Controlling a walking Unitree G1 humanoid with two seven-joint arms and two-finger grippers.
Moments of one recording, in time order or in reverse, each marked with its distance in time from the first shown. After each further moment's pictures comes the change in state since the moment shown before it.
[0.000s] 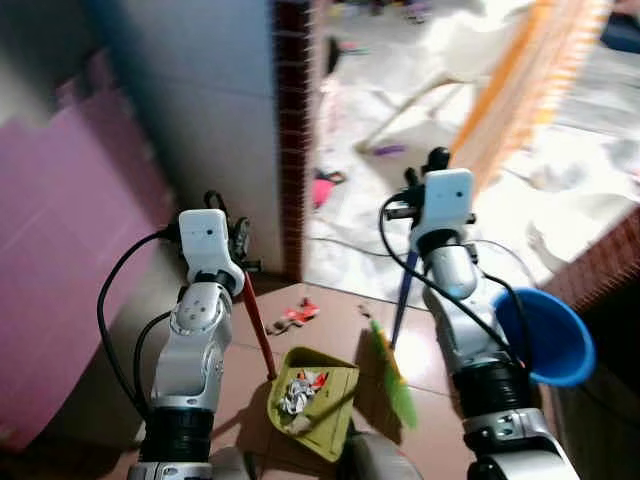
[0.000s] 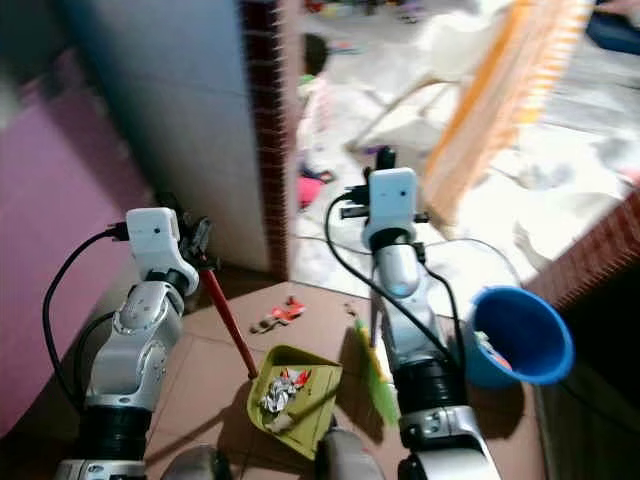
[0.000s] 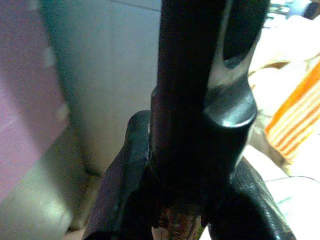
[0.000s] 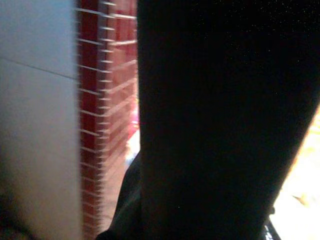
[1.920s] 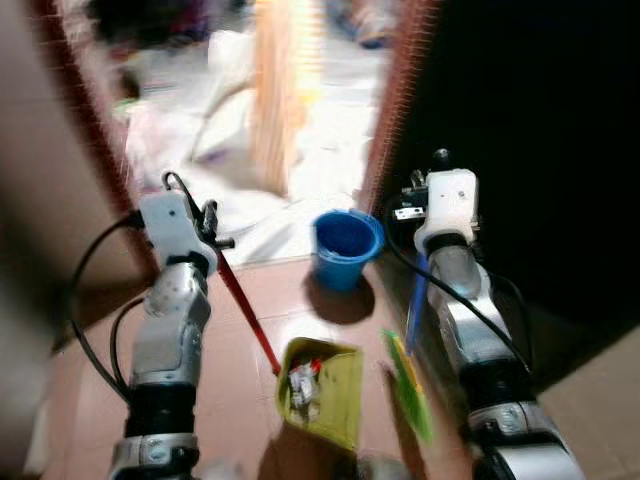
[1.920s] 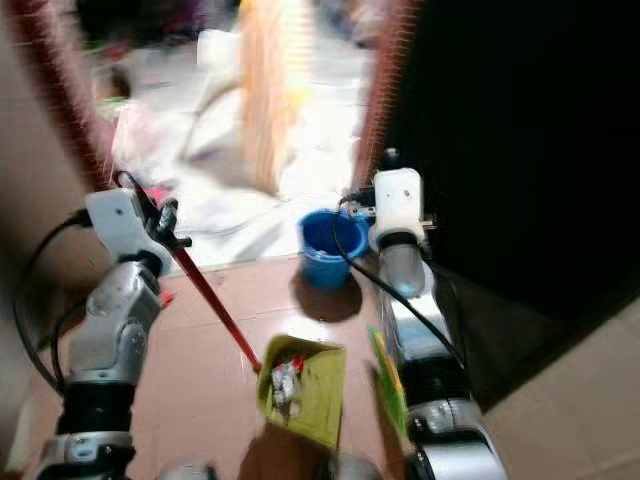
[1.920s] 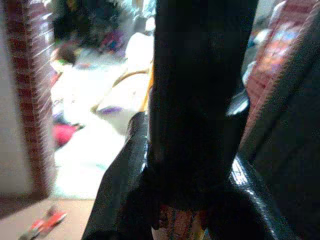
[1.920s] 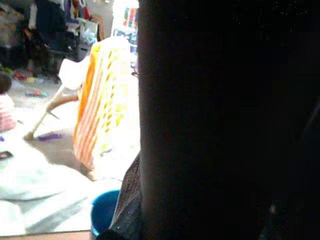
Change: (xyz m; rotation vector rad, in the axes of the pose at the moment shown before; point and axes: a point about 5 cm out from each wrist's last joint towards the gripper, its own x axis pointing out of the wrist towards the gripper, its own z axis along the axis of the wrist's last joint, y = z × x) left arm 0.017 0.022 0.024 -0.066 -0.069 0.078; right arm -0.001 -0.024 -0.015 -0.082 0.065 -0.070
